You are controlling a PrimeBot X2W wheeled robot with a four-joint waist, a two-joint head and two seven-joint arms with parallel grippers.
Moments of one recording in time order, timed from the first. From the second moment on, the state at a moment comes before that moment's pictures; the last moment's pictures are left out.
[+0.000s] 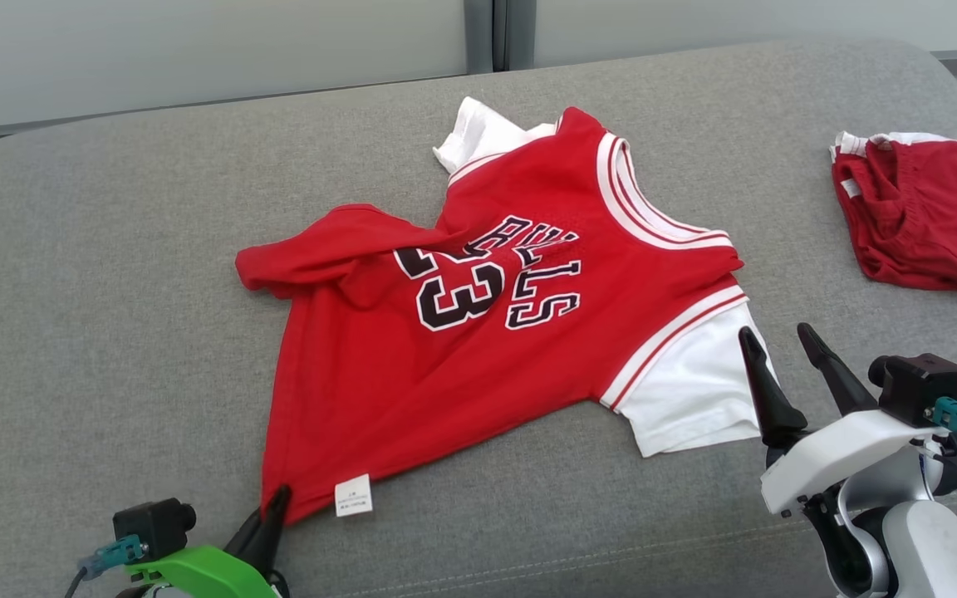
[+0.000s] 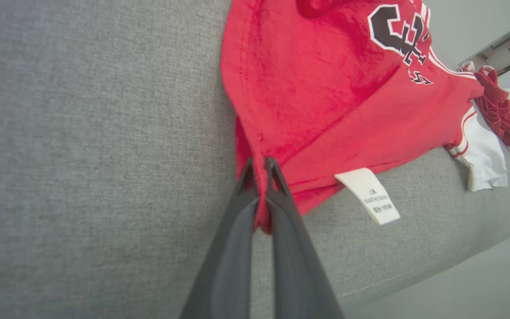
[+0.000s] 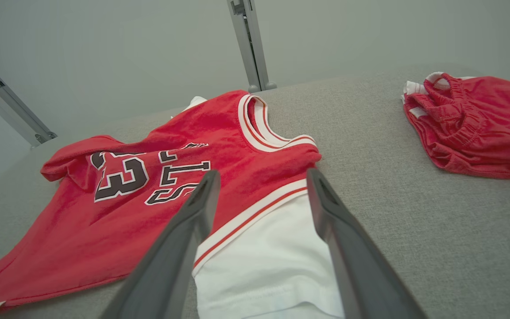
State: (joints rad) left arm -0.18 0.42 -0.69 0.49 -1.10 -0.08 -0.22; right arm -0.09 -0.14 0.06 0.06 0.36 0.13 0.03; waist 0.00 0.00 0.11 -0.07
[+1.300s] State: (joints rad) left arm 0.07 0.41 -0.38 0.07 -0.83 0.24 -0.26; right arm 0.00 -0.10 0.02 0.00 0.25 0.13 -0.04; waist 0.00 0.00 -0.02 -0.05
